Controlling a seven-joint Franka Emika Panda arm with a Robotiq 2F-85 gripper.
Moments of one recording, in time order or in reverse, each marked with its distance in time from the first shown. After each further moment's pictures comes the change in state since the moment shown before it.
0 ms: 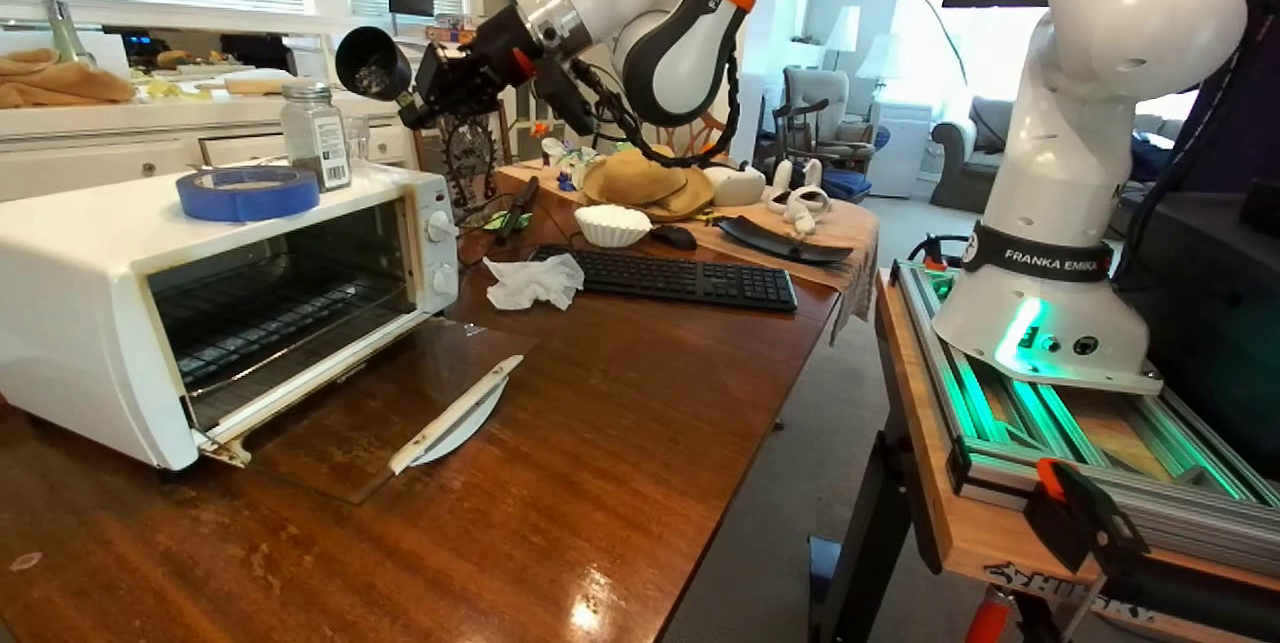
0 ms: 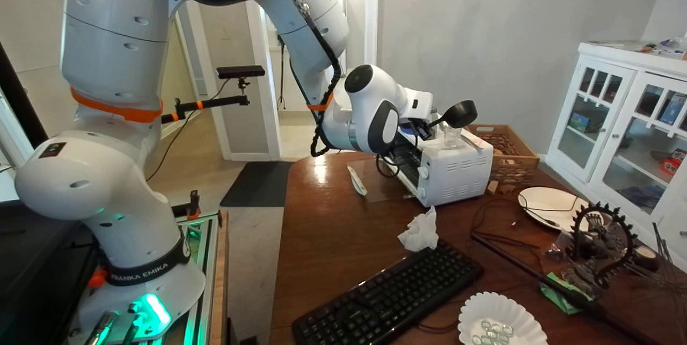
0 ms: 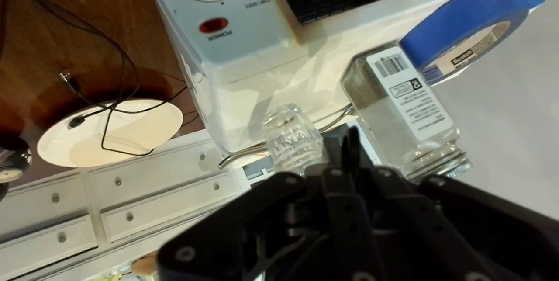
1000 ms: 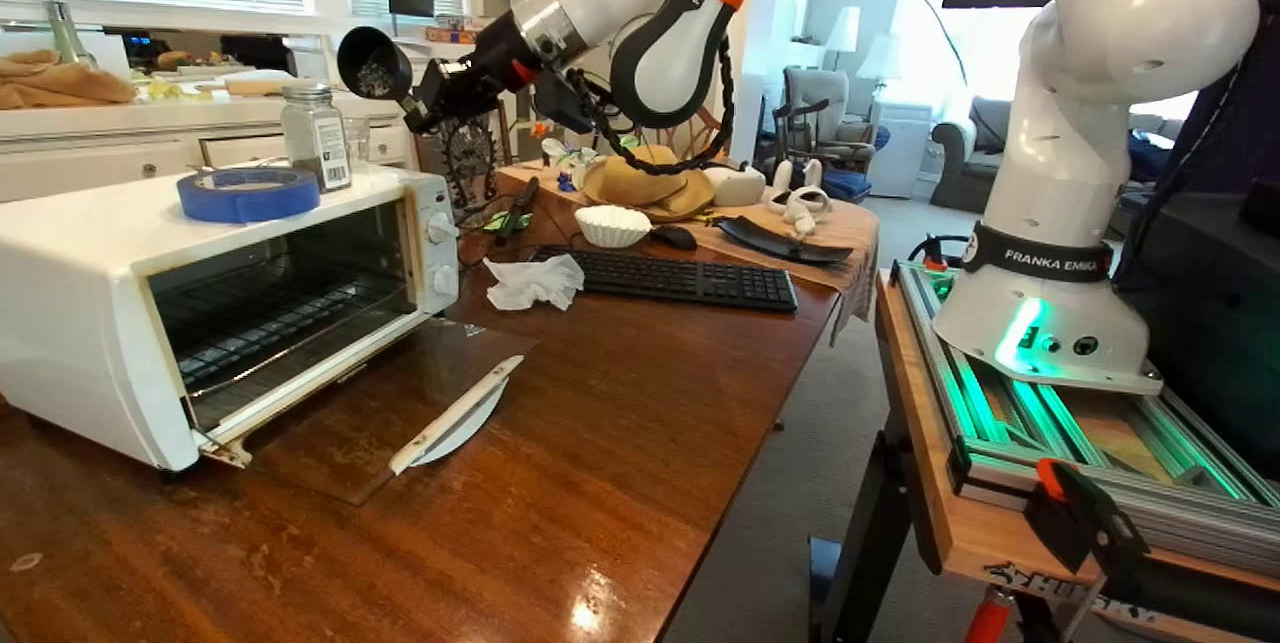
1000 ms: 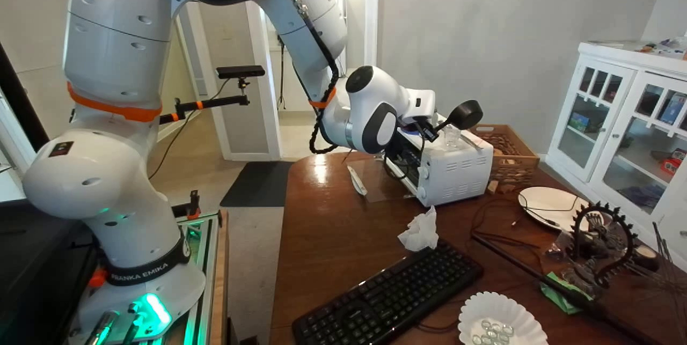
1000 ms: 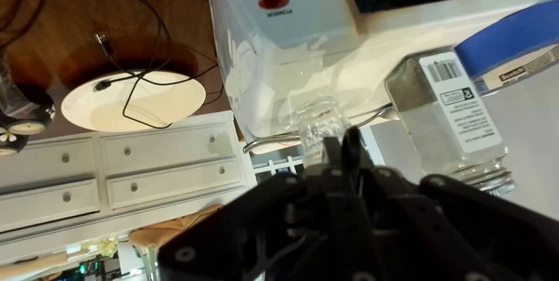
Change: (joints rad) arm 0.088 0.006 -0.069 -0.002 0.176 -0.017 -0.251
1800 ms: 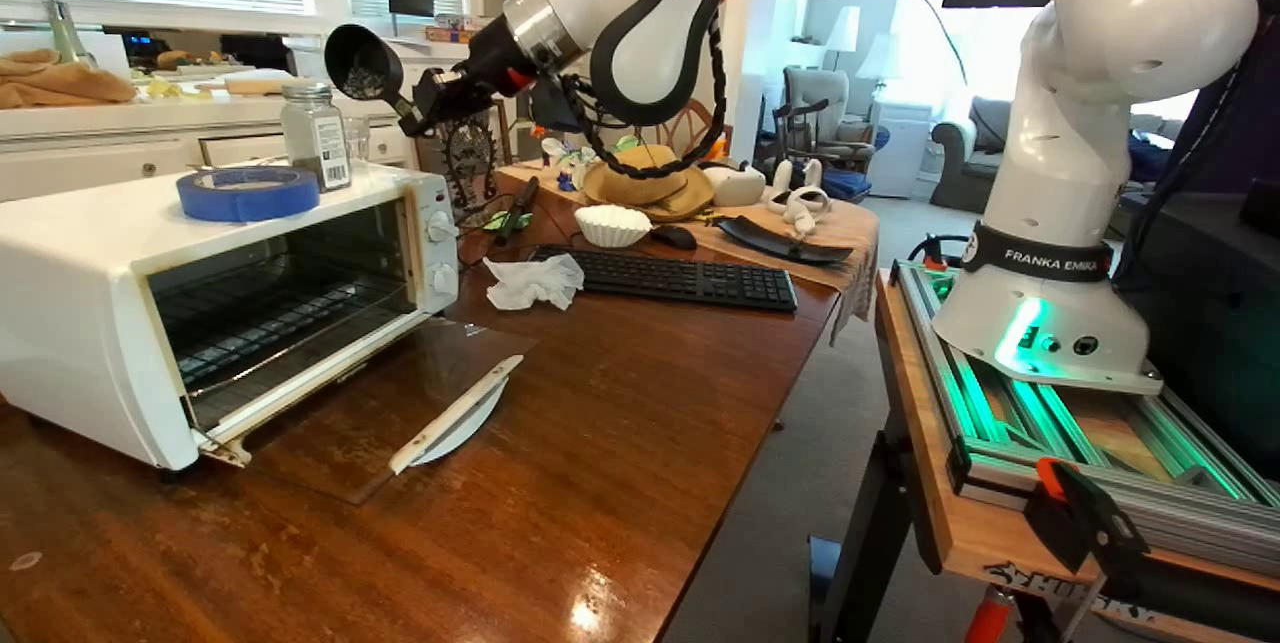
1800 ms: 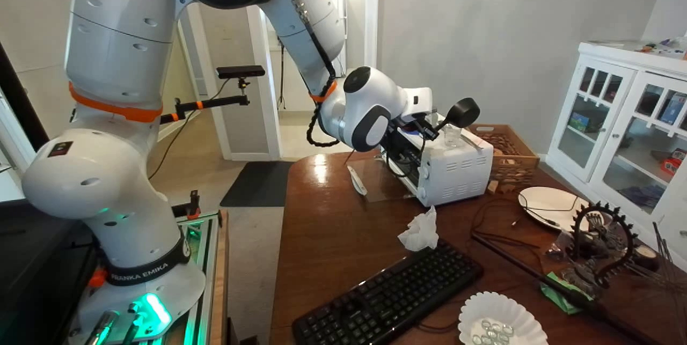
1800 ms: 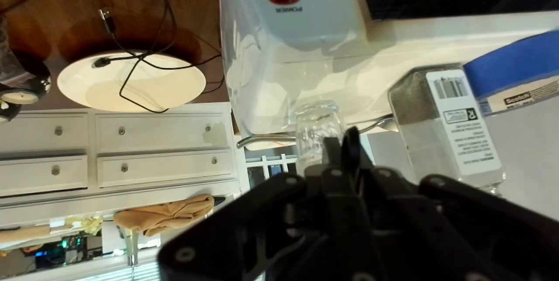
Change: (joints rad) arm -0.008 0.014 0.073 -0.003 0.211 0.000 -0.285
